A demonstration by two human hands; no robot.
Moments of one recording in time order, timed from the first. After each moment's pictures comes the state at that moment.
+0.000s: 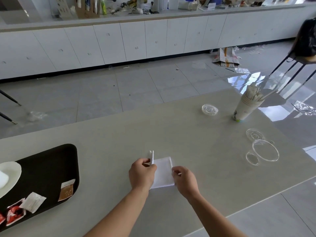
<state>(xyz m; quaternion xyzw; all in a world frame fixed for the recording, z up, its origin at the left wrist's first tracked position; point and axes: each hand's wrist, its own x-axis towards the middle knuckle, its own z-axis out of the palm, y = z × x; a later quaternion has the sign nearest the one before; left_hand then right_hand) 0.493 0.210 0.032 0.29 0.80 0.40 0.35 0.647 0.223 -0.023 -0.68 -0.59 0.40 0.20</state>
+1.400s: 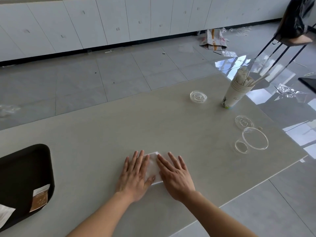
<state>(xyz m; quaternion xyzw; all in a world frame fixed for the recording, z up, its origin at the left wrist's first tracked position) 0.479 0.211 -0.062 0.78 0.63 -0.02 0.06 0.681 0.227 -0.069 -0.52 -0.84 0.14 0.05</state>
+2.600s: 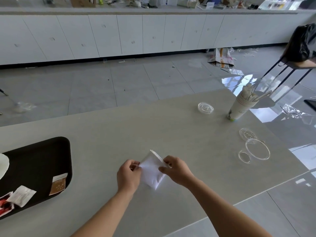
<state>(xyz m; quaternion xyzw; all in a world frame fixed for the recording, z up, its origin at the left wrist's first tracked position) 0.460 0.191 -0.013 0.34 0.78 0.40 0.35 0.650 0.252 -0.010 -0.59 -0.70 0.40 0.10</state>
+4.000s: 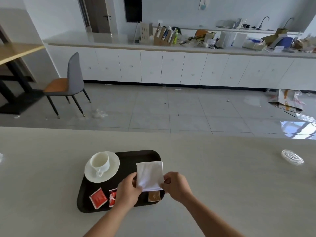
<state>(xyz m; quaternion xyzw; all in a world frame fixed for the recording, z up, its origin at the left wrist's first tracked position) 0.146 0.074 0.034 0.38 0.82 0.34 0.26 0.316 0.182 0.052 -0.50 -0.76 0.41 0.07</state>
